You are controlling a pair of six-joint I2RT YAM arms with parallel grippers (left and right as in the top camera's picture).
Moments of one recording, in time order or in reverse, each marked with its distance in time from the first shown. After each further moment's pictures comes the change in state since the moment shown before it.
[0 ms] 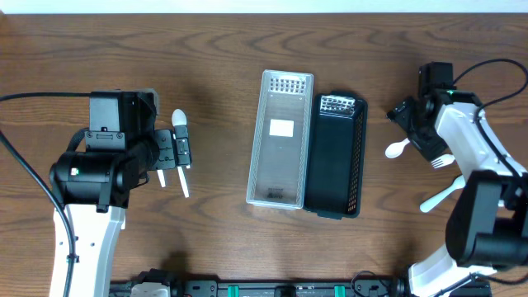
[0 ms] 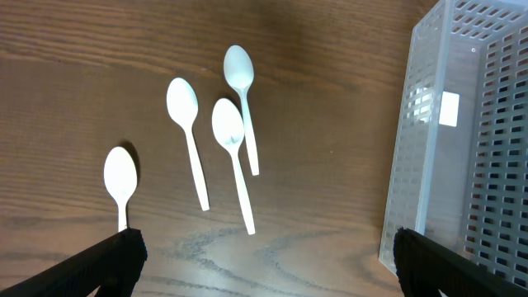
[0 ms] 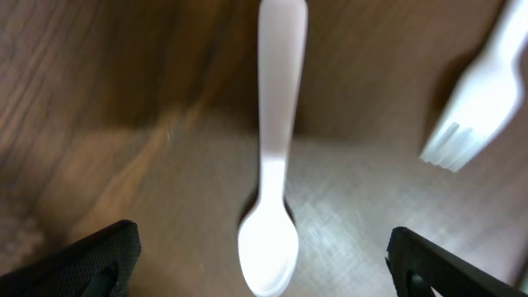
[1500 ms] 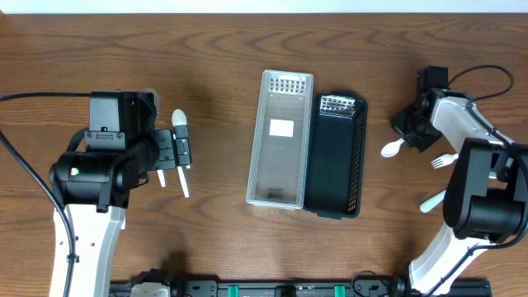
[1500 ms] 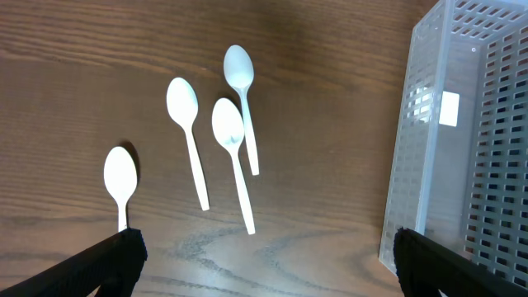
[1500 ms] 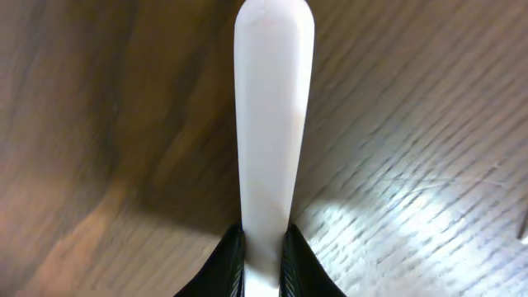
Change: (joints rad) left arm 0.000 0.000 0.000 0.000 0.000 0.000; right arm -0.035 0.149 0.034 0.057 -0.083 -0.093
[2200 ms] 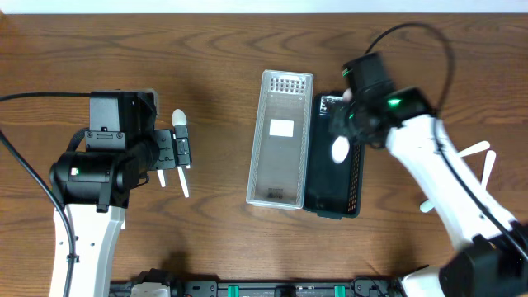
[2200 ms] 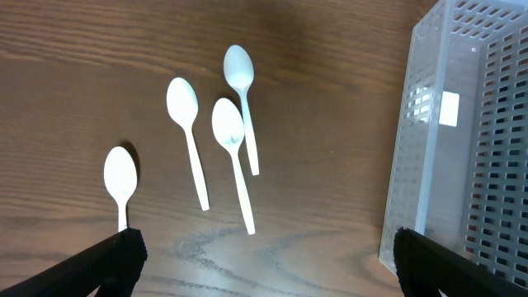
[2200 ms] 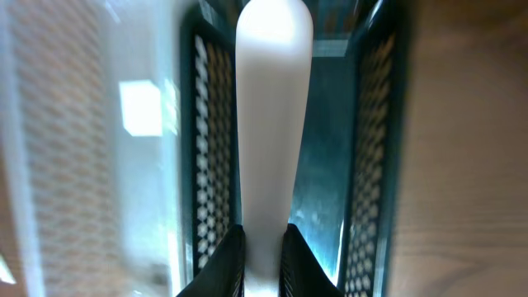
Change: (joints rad) left arm 0.000 0.000 0.000 0.000 0.000 0.000; right arm 0.490 -0.347 0.087 -0.249 -0.032 -0.182
